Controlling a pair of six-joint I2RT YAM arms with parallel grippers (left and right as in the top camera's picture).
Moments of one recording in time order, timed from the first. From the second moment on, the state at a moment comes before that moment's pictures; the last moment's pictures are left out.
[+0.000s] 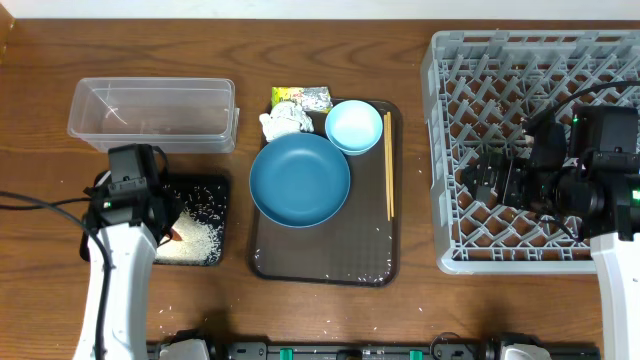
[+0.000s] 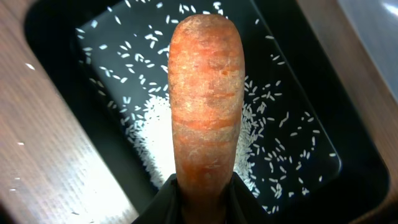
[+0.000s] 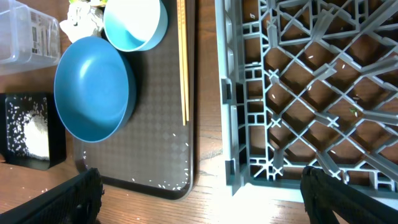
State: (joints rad) left arm 0.23 1.26 0.86 -0.87 -0.23 -0.75; right arm -0.06 1.21 1.31 -1.23 -0.37 0.17
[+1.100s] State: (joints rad) left arm 0.26 1.15 0.86 -0.85 0.23 -0.62; right arm -0.06 1.21 1.31 -1.23 -0.37 0.17
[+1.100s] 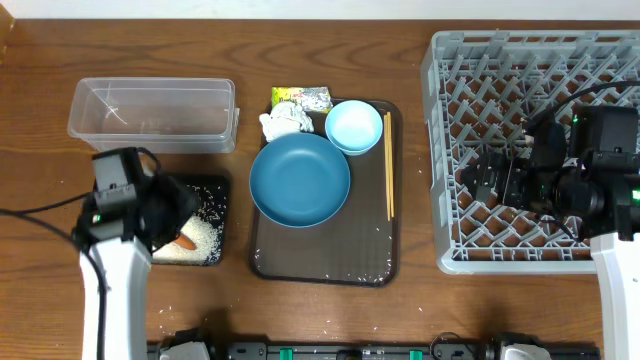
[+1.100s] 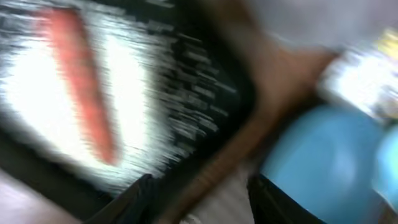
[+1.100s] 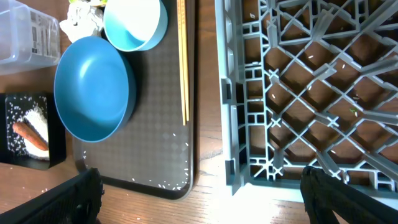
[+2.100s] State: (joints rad) left arm -0.29 1.35 0.86 -0.62 0.31 -0.56; right arm -0.06 1.21 1.31 -1.23 -0.37 0.17
